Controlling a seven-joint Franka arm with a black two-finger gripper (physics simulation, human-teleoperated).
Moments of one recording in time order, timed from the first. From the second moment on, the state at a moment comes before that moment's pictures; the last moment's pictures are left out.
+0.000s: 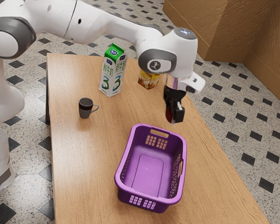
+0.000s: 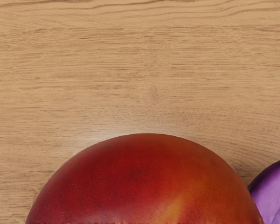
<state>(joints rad) -0.87 0.05 0.71 -1.81 0.03 2.02 -0.16</state>
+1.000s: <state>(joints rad) -1.02 0.07 0.62 -1.85 0.00 1.97 -0.17</state>
